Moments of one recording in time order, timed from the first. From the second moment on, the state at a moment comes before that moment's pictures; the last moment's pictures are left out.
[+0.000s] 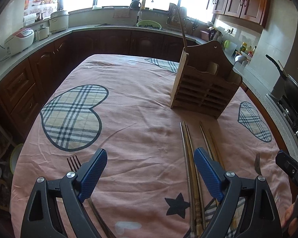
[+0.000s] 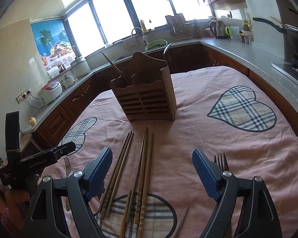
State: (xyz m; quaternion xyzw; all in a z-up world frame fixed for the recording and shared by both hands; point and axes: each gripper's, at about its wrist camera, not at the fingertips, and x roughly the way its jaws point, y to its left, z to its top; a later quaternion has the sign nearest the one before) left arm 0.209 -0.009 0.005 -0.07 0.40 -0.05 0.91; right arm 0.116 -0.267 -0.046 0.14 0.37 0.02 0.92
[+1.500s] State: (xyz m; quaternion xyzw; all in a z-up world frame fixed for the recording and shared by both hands) left arm 0.356 -0.056 -0.084 -0.01 0.50 -0.11 0.86; right arm 0.245 -0.246 -0.143 0.06 0.51 0.04 0.86
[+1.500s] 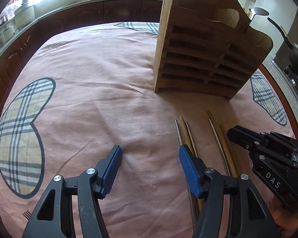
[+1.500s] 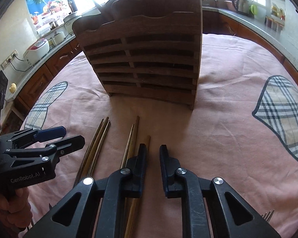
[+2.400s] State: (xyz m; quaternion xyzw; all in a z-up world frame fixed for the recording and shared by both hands) left arm 0.373 -0.086 -0.090 0.08 0.50 -0.12 0.85; right arm 0.255 -0.246 -0.141 0.05 0.52 0.07 0.85
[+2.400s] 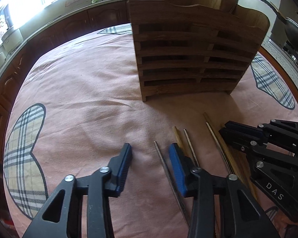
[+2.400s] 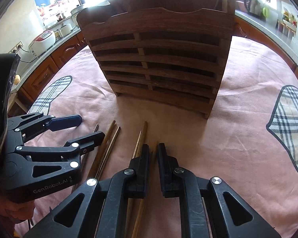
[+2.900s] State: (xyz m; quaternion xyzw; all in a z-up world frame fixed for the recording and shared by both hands) left arm 0.309 -0.043 -0.029 -0.03 0.46 -0.16 0.87; right arm 0.204 -0.272 -0.078 0.13 0.46 0.08 0.88
